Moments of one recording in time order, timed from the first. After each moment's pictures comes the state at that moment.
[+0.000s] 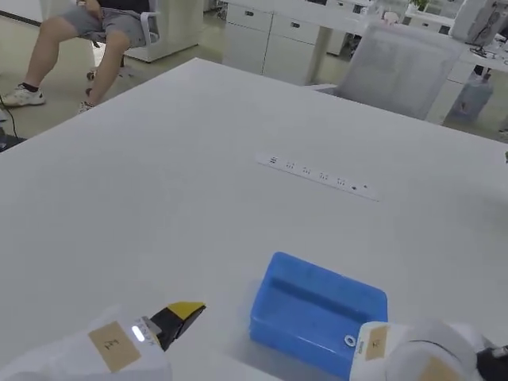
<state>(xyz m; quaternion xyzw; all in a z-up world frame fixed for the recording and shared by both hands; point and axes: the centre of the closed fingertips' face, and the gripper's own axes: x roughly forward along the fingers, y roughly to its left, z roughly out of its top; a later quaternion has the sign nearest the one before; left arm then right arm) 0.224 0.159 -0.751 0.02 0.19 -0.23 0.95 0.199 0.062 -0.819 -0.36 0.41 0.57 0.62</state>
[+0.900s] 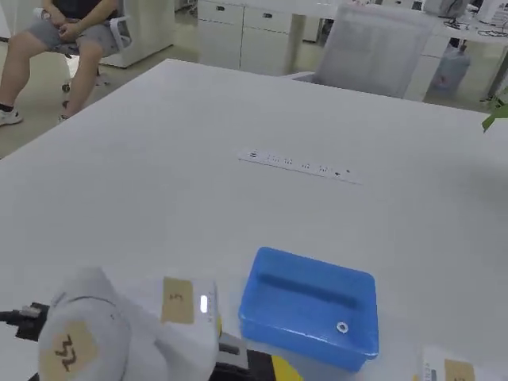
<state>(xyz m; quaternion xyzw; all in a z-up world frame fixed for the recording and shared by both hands) 0.189 0.056 -0.736 0.13 0.23 -0.59 0.77 0.197 0.086 -0.803 -0.19 0.25 0.63 0.71</state>
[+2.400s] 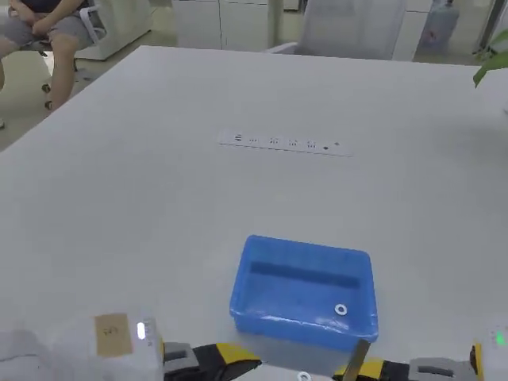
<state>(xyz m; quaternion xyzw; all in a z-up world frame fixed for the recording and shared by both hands) 0.199 0.109 -0.763 0.01 0.28 -0.43 0.86 0.242 0.052 -0.796 -0.05 0.24 0.57 0.78</state>
